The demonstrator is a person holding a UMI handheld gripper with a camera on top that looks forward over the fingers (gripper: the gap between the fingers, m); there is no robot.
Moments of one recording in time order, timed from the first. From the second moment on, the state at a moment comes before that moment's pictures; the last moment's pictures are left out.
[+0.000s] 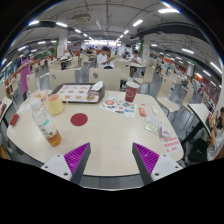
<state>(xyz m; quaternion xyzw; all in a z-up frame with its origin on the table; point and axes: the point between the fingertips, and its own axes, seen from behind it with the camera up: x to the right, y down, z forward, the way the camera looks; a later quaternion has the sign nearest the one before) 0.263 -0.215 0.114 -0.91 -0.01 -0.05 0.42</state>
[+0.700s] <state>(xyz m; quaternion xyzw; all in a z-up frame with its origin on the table) 0.043 -0.219 0.073 -0.89 -0.02 0.01 0.46</state>
